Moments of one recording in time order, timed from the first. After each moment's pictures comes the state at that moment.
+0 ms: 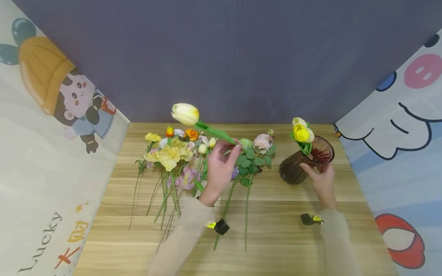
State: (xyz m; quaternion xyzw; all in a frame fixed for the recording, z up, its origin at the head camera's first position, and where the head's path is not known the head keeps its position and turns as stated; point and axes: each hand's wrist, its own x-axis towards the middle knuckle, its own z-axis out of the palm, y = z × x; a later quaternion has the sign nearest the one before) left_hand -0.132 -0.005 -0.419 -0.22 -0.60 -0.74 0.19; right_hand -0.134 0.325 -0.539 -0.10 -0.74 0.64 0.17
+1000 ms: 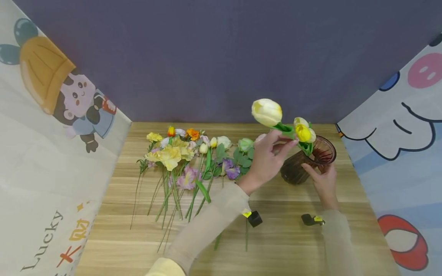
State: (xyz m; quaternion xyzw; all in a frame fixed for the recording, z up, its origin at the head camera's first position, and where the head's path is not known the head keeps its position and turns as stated) left_hand -0.151 0.087 -0.388 -0.33 -0.66 -0.66 0.16; right_hand -0.137 0.325 -0.542 -0.07 -0.74 0.64 0.20
